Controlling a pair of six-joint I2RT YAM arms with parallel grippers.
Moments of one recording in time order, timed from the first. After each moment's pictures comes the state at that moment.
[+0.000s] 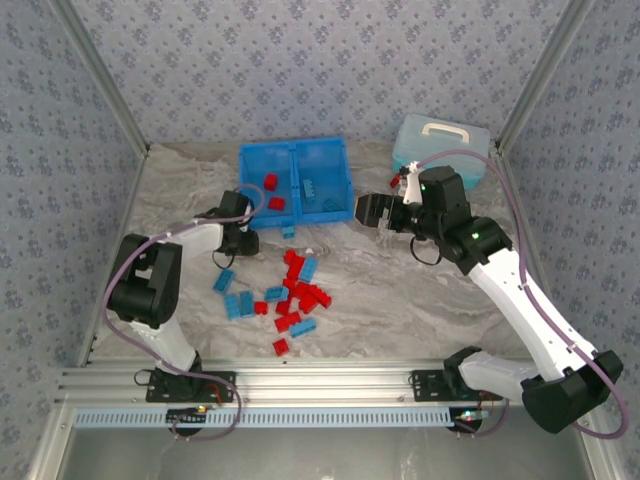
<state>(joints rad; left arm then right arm) -0.30 1.74 0.99 -0.41 -0.04 -0.28 0.48 1.13 1.21 -0.64 -0.19 0.51</state>
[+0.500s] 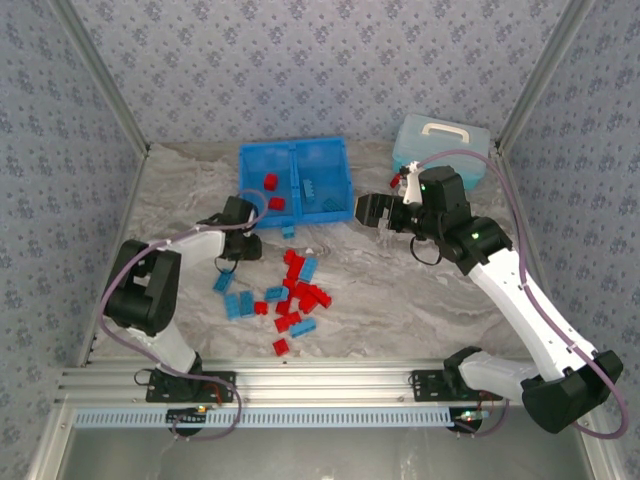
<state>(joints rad) -0.35 1.68 0.93 -0.39 -0.04 -0.32 0.48 1.13 1.21 -0.64 -0.19 0.51</state>
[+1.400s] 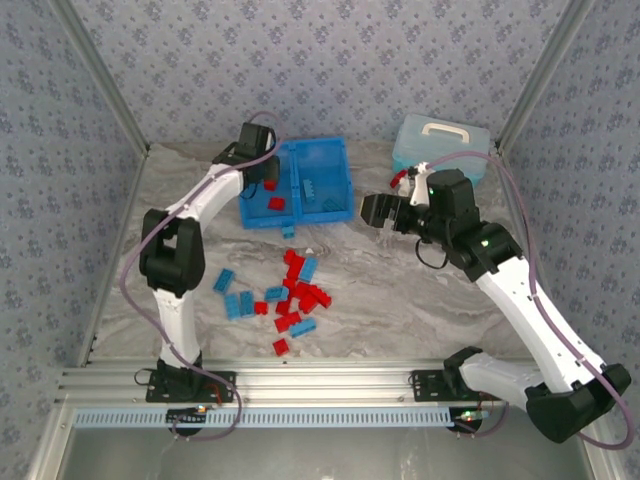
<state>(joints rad) -0.35 2.06 1.75 -0.50 -0.14 -0.23 0.48 1.07 1.21 -0.67 -0.15 0.52</state>
